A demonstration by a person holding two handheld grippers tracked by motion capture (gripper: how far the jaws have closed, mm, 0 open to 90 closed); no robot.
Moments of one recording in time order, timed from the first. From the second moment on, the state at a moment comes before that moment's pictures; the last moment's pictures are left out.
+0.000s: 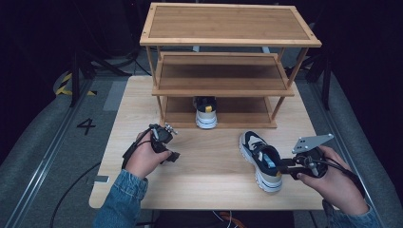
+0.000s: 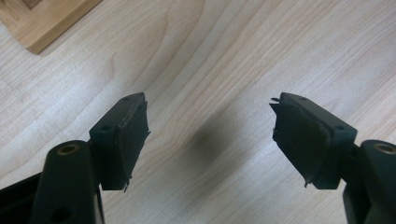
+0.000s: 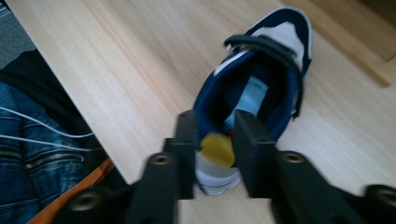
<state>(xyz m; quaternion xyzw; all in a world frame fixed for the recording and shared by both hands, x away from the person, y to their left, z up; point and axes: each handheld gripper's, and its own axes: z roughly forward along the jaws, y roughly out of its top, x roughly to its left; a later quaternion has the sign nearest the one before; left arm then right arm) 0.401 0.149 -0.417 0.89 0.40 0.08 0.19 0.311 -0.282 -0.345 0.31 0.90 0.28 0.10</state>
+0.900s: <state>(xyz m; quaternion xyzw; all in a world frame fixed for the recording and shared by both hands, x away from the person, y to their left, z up) 0.386 0.177 -0.420 0.88 0.43 0.08 0.18 0.349 -0.233 -0.401 0.27 0.95 0.15 0.01</state>
